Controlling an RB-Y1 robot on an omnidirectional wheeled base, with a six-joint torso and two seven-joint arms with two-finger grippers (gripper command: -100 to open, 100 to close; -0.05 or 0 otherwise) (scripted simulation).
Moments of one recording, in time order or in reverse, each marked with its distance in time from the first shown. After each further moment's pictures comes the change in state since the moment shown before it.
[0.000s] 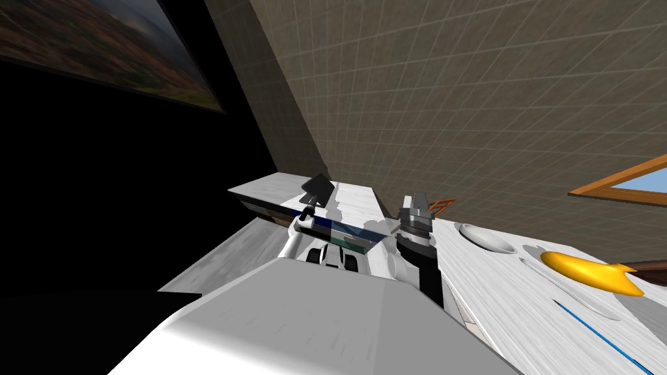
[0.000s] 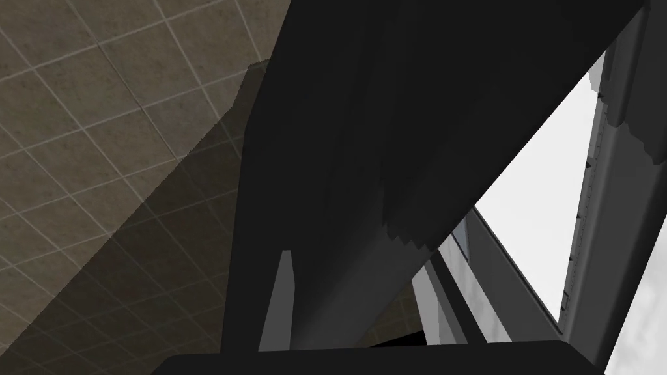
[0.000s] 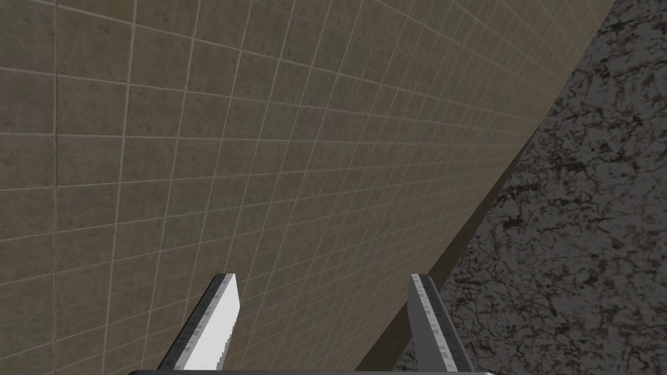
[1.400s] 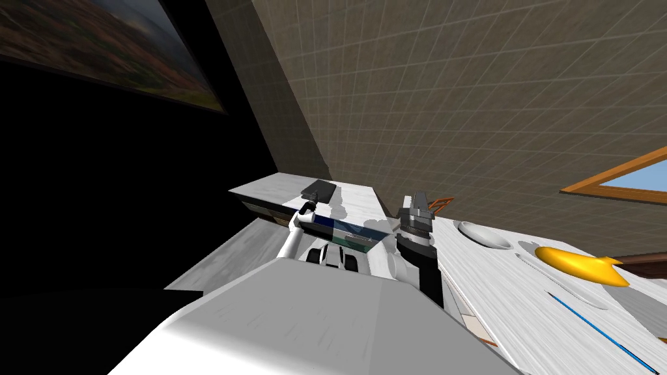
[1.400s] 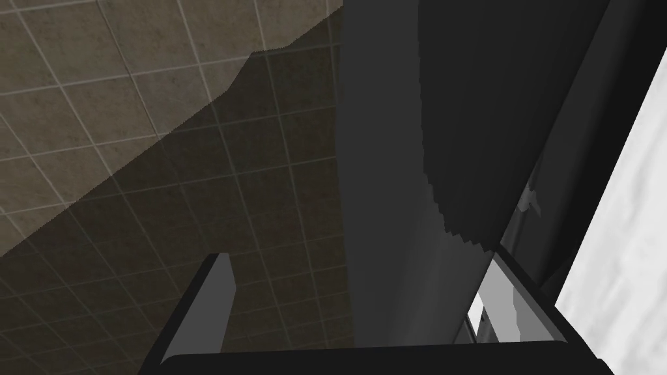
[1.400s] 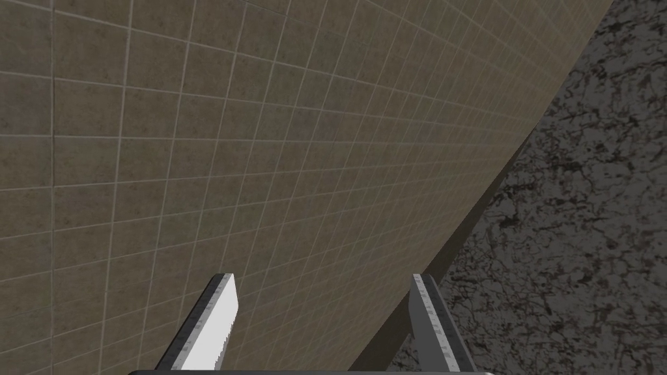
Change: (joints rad) left arm -0.043 -0.003 -0.001 -0.105 0.090 0.174 0.086; right arm 0.000 0.000 0.000 0.000 0.000 0.000 0.000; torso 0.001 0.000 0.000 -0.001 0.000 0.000
